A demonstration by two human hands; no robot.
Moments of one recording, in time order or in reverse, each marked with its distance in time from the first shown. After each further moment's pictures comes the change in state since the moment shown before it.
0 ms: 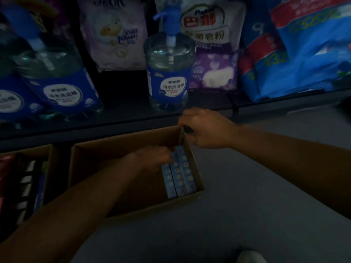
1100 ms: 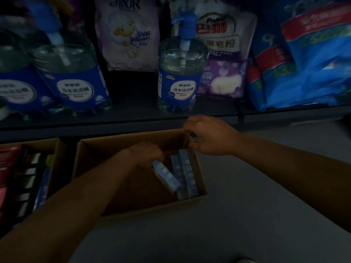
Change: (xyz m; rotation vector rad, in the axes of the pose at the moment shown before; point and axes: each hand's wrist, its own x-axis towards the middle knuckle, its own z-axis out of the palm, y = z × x) left_hand -0.010 -0.028 0.006 -0.020 -0.052 -0.095; right_hand 0.005 -0.005 0.008 0.015 -0.052 0.019
